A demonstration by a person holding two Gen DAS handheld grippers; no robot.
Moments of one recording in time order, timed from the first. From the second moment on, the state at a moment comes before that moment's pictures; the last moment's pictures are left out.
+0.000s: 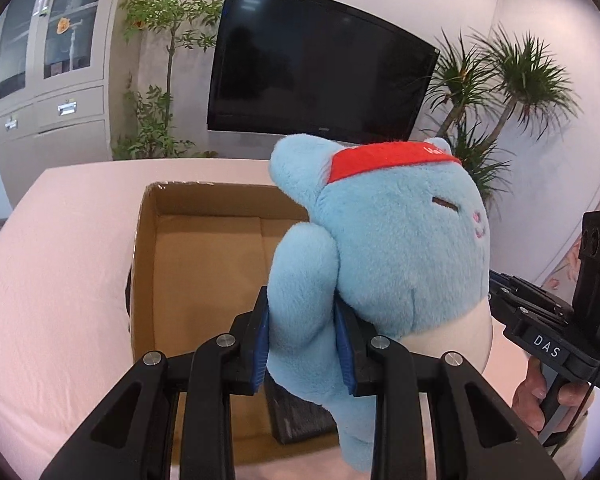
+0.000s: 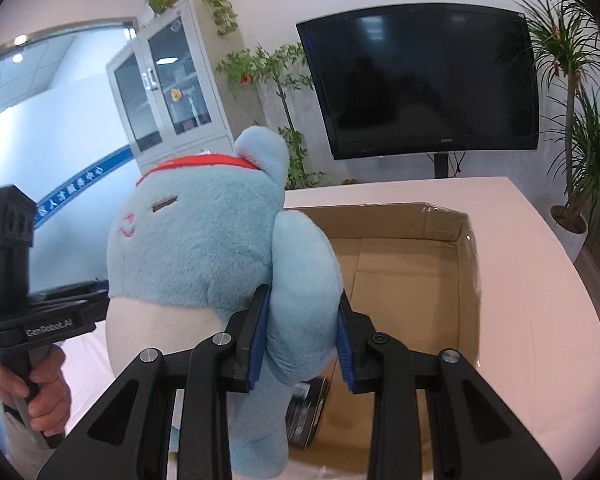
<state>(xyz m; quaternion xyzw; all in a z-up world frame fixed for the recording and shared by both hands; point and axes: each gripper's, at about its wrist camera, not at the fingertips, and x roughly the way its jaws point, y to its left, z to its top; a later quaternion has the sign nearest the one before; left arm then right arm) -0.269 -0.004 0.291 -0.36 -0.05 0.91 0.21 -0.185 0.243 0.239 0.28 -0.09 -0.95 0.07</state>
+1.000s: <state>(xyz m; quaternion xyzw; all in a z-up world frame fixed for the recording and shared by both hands) -0.320 -0.009 0.229 -0.38 -0.02 0.91 0.13 -0.244 0.253 0.187 0.33 -0.05 -0.94 -0.02</state>
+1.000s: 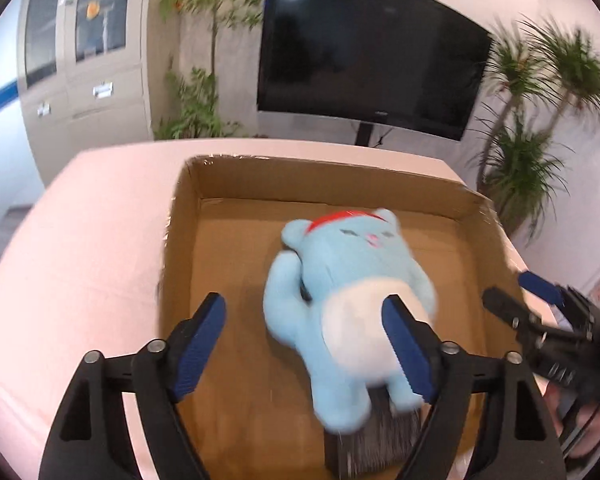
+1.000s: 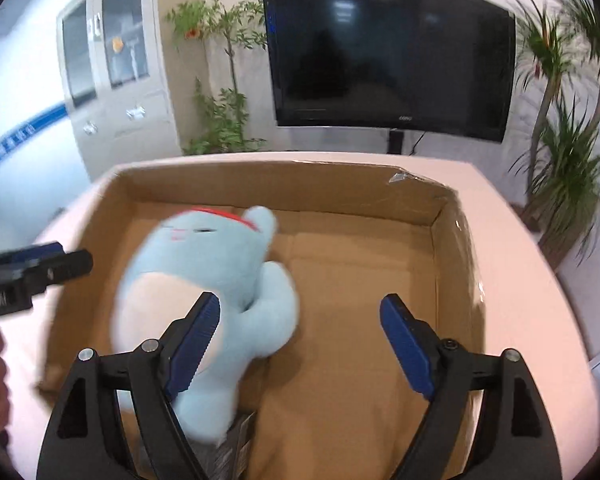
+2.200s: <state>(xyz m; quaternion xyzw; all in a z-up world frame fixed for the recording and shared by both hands) 0.001 -0.152 0.073 -0.47 -0.13 0.86 0.13 0.027 0.059 0.023 0.44 -0.02 -0.88 0.15</state>
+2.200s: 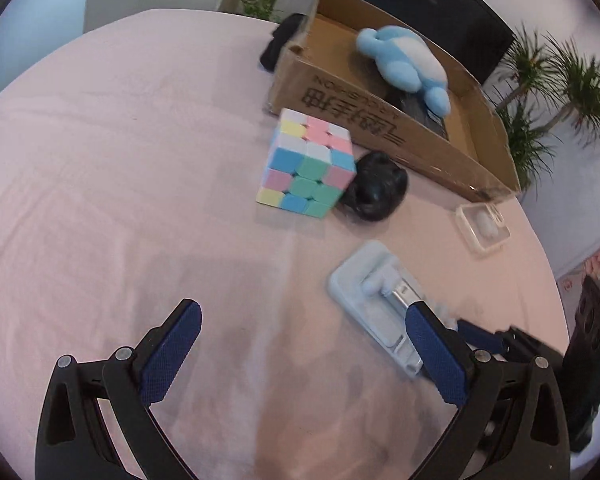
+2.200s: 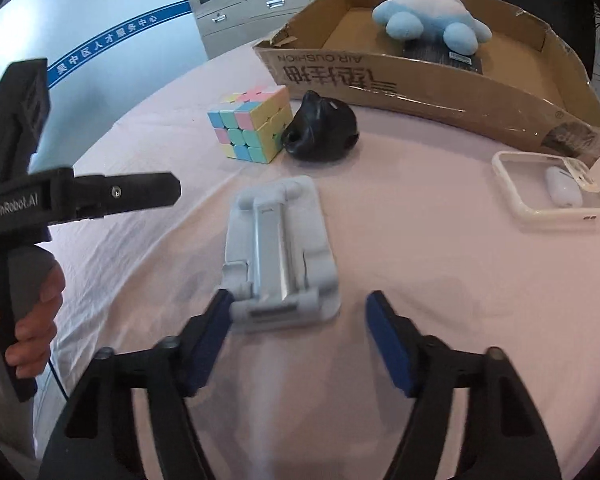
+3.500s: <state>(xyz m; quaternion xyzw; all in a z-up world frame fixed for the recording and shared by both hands) 0.012 -0.091 0.062 -0.46 -0.09 0.87 0.16 0.014 0.082 0.024 0.43 -0.05 -0.89 0.15</state>
